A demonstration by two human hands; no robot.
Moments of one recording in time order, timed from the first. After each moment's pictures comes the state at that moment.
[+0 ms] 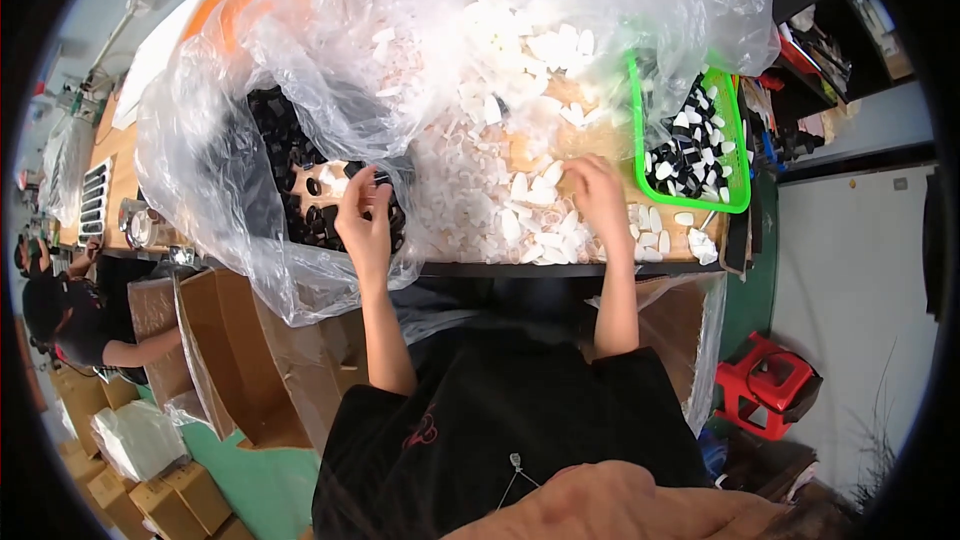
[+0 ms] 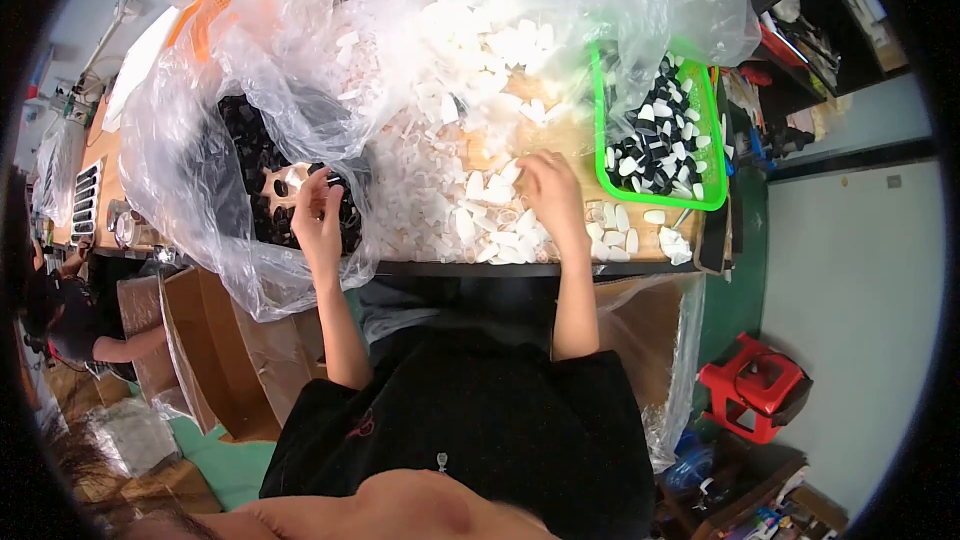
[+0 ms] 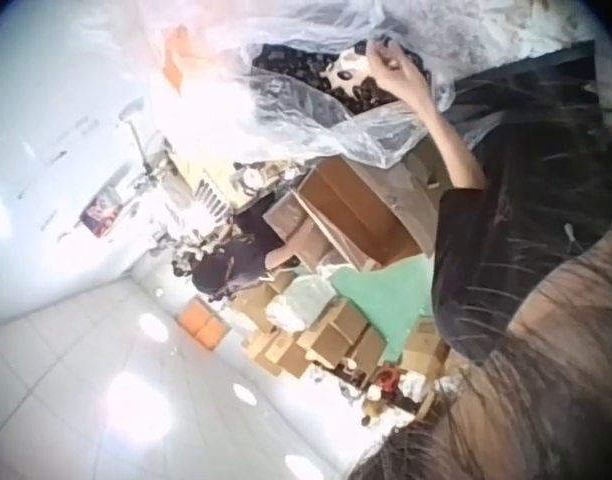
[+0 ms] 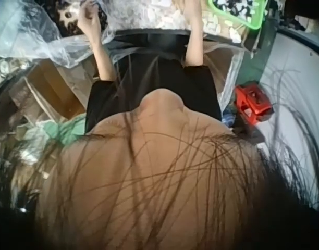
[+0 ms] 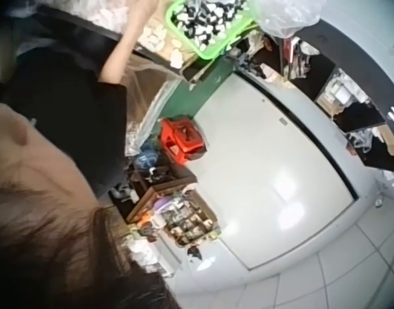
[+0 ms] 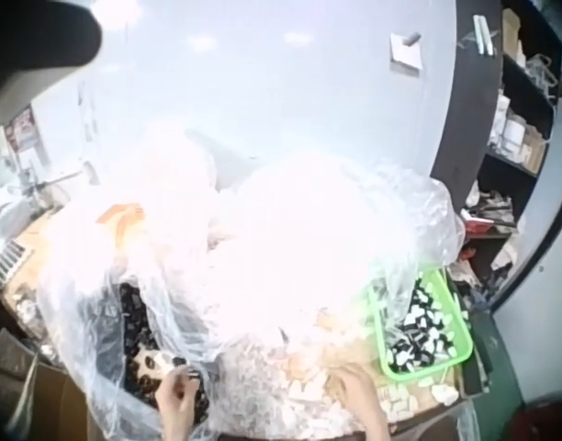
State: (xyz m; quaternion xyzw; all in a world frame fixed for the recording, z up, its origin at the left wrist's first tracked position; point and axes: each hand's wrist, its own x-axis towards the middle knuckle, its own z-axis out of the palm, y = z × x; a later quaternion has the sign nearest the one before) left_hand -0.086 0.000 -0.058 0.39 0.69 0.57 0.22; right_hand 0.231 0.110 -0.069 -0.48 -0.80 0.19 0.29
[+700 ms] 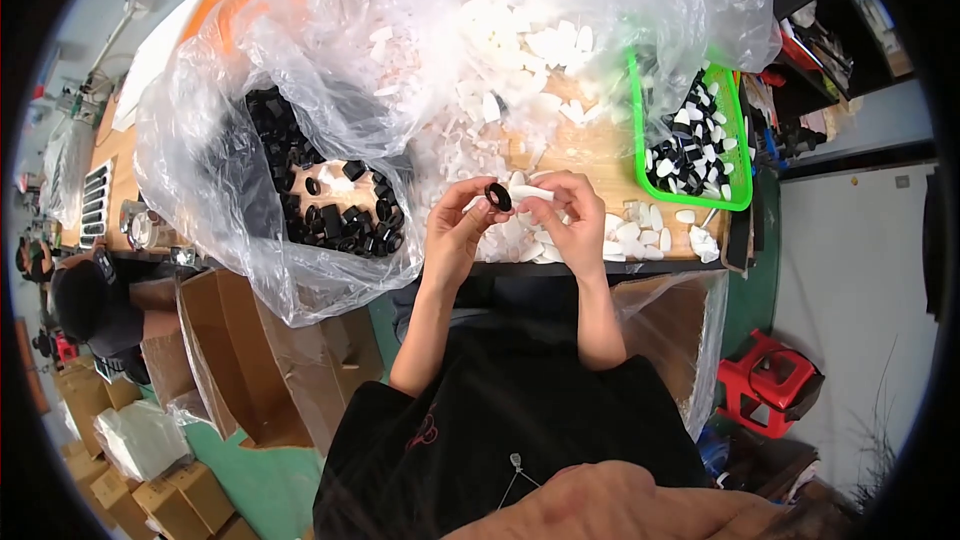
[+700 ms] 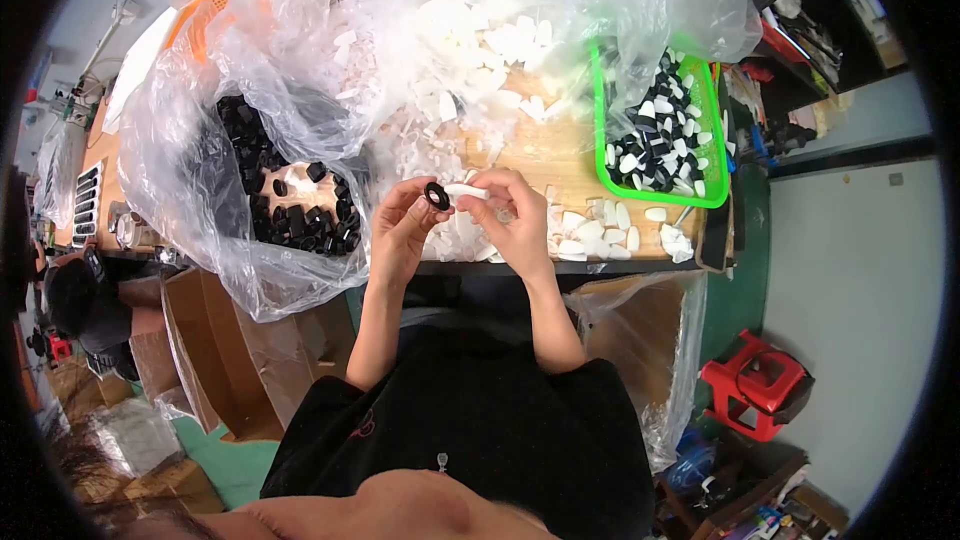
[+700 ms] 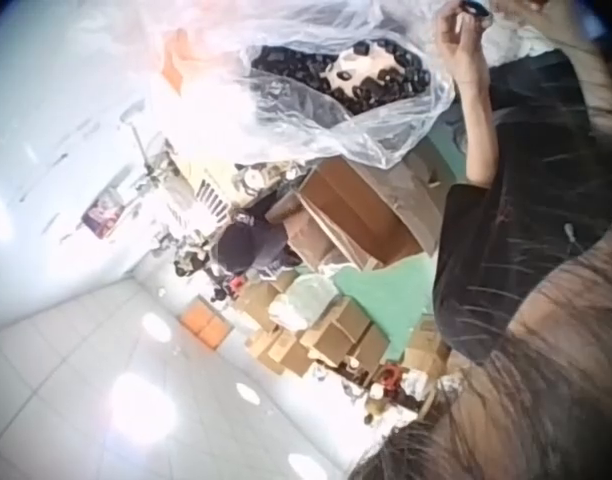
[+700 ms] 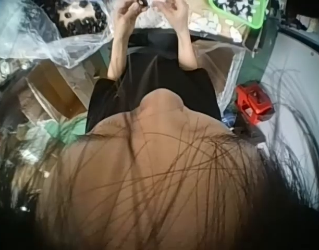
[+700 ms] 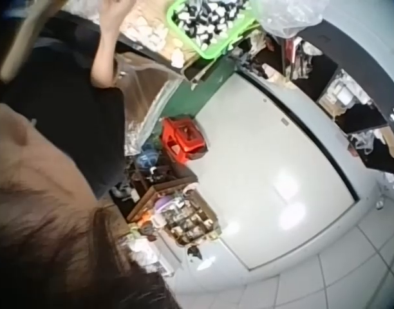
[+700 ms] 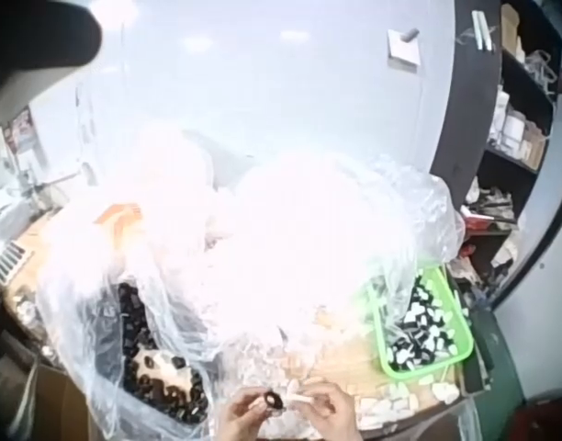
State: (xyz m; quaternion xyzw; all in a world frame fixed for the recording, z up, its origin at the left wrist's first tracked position) left_hand 0.007 0.009 -0.056 0.25 0.31 0.65 0.64; right_hand 0.175 0.054 -0.025 -0.34 -0.59 0.51 0.52
